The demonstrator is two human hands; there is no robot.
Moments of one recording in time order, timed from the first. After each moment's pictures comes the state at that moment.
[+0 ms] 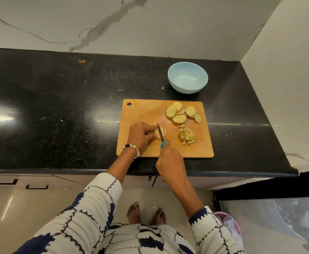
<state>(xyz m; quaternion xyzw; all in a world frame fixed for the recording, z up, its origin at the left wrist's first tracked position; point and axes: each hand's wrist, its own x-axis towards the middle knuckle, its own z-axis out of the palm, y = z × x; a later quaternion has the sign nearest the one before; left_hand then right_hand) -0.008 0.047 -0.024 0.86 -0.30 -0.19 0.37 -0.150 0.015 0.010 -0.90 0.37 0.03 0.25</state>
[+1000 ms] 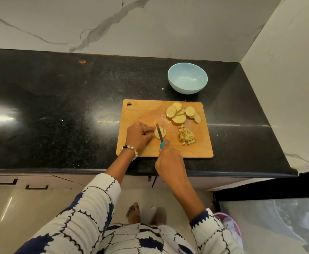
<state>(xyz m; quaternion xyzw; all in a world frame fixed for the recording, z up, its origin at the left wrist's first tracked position) -0.005 0.050 -0.033 0.85 -0.29 -0.16 0.40 -0.152 0.018 0.020 -0.89 0.37 0.03 0.25</state>
